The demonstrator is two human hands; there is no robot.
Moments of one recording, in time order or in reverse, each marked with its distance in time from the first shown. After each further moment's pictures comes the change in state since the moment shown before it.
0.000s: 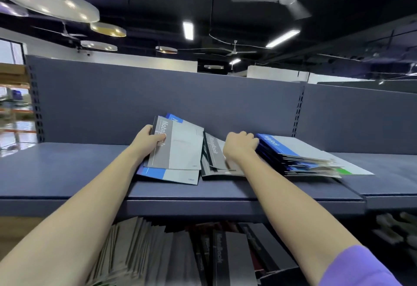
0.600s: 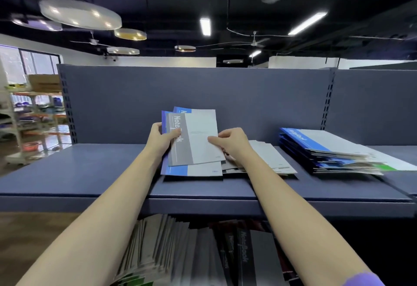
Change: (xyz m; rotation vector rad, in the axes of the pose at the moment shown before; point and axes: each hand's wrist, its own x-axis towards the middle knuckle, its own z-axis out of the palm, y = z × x) left_hand -0.009 -0.002 -0.007 -0.202 0.107 -0.006; right_hand 0.004 -0.042 0.034 1.213 -0.135 -0.195
